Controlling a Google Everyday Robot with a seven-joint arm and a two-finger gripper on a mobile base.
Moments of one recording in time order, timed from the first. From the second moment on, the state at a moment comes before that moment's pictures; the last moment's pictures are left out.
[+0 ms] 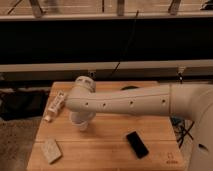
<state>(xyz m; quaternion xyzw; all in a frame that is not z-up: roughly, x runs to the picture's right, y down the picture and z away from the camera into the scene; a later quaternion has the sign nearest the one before) -0.088 0.150 0.711 -0.21 -0.17 -0.55 0.79</state>
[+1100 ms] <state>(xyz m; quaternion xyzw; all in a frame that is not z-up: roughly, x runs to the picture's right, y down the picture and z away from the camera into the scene) -0.094 0.150 0.717 -0.25 -0.22 -0.52 0.79</state>
